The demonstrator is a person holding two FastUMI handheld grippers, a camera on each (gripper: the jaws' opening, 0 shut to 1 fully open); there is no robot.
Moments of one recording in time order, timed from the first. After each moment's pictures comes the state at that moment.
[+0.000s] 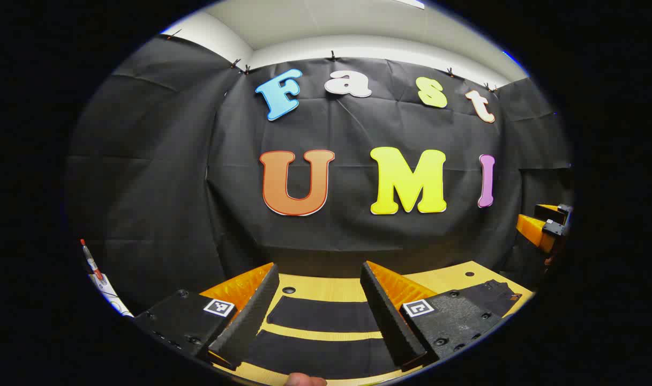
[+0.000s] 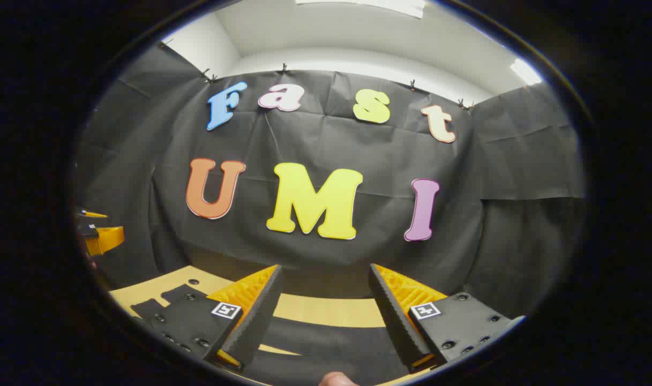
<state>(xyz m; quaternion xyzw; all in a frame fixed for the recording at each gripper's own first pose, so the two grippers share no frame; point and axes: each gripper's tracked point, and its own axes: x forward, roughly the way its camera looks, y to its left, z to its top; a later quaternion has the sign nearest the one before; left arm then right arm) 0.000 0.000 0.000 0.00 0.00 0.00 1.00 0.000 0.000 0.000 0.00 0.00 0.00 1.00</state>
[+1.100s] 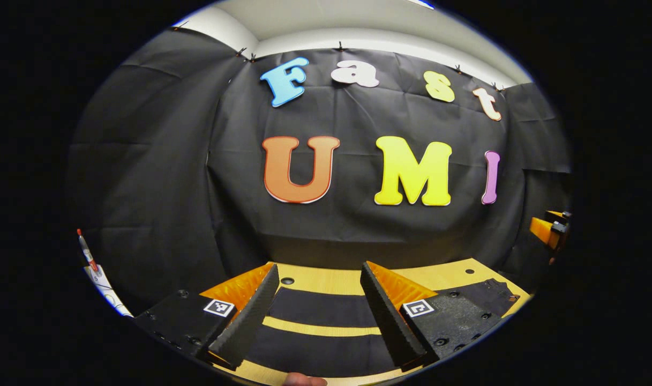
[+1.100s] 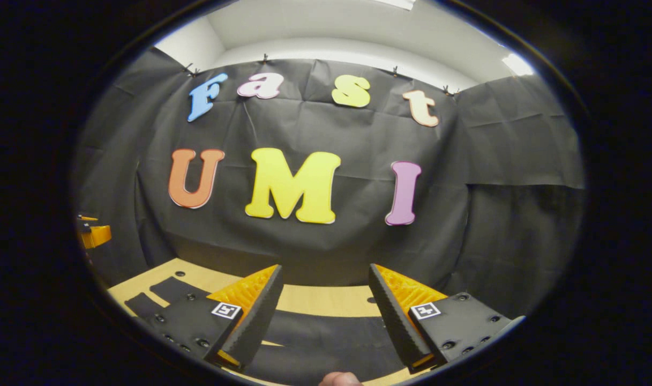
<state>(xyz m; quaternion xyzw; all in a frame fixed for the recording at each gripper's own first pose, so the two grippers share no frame) 0.011 0.017 -0.035 -0.03 0.05 0.01 1.00 0.003 -0.068 -0.037 0.01 0.04 -0.04 1.00</state>
